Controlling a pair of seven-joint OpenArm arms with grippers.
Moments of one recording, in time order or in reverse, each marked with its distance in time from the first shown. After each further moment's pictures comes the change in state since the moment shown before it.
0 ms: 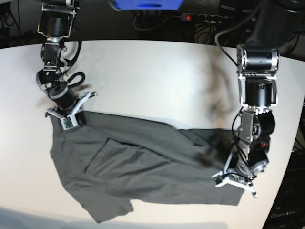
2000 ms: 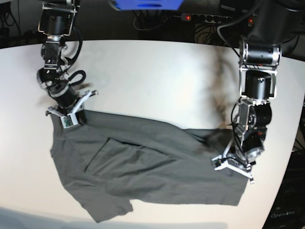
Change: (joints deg) left arm 3.1 -1.4 3.0 -4.8 3.8 5.3 -0.8; right arm -0.8 -0.3 0.0 0.2 0.4 0.0 0.7
